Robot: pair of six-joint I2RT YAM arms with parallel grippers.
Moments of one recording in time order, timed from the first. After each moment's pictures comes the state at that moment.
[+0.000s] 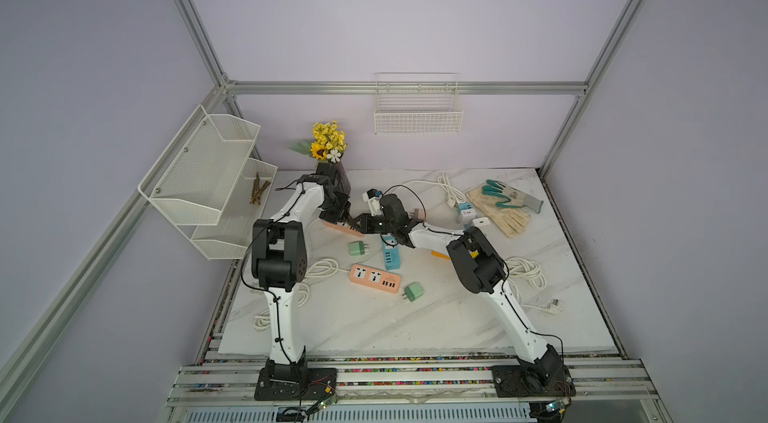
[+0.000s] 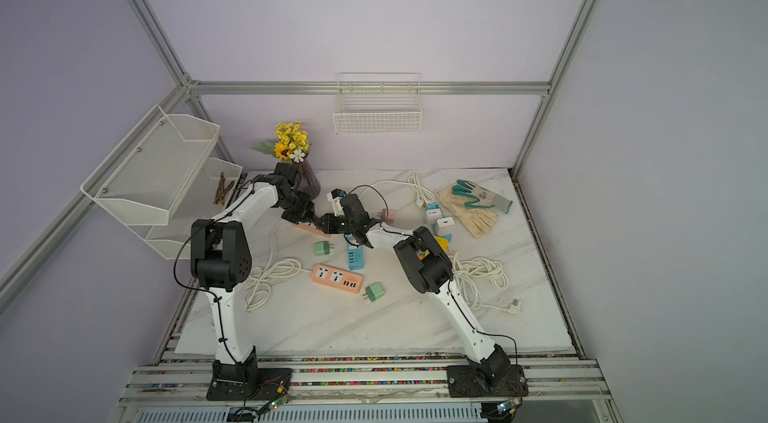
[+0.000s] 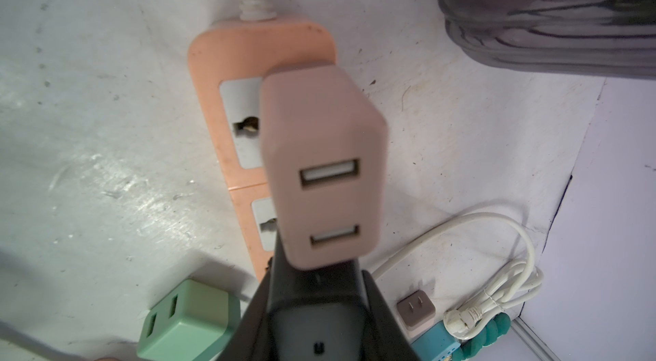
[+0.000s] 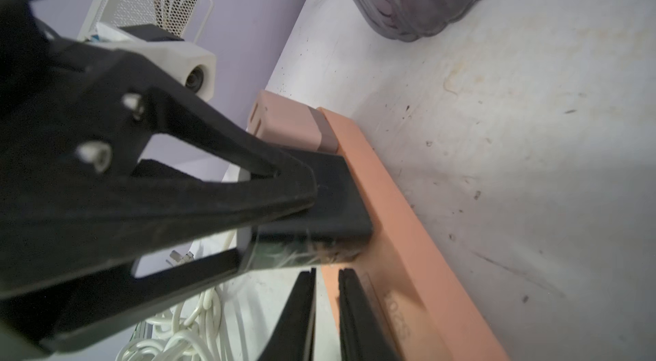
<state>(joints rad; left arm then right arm) -0.10 2.13 1.82 -0.90 0.19 -1.26 0.68 2.56 1.93 0.22 -0.48 0.68</state>
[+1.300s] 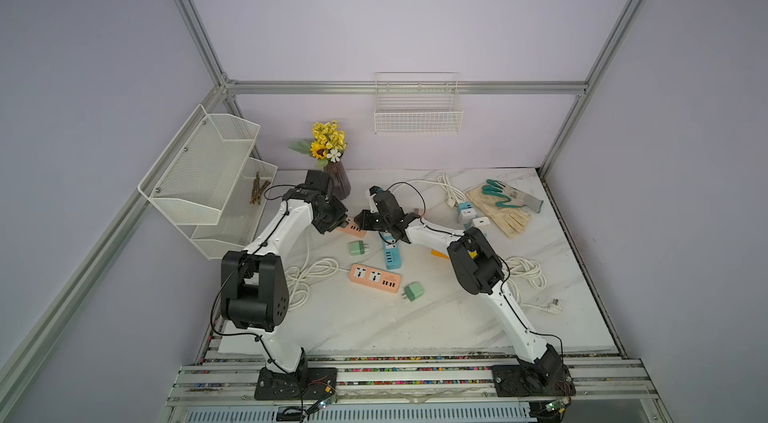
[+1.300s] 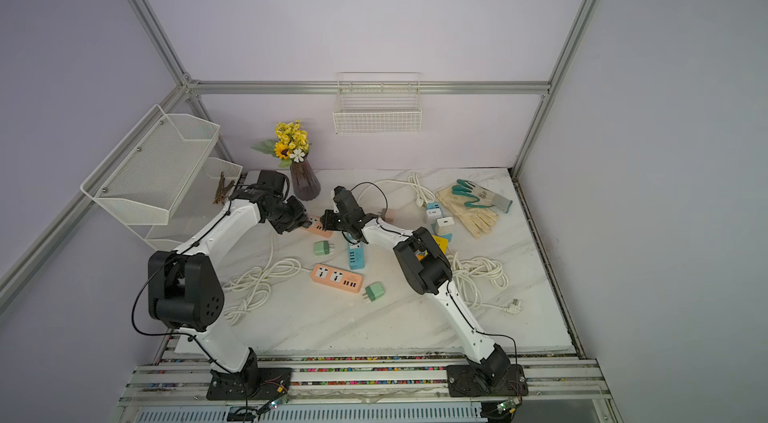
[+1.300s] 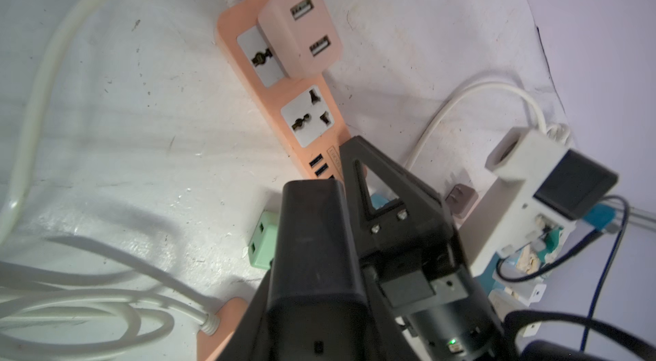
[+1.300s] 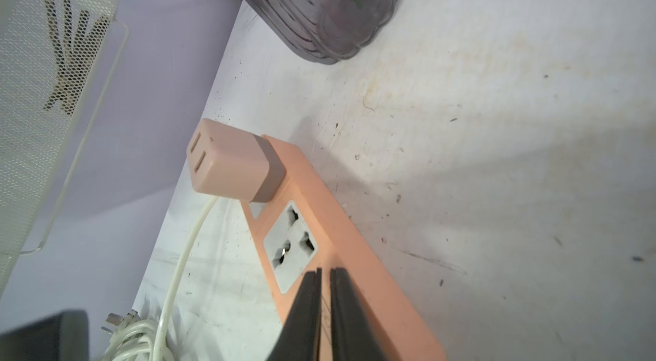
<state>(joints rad) -0.11 1.71 1.39 -0.73 0.18 -0.84 0.70 2.56 2.02 0.00 -0.26 0.68</state>
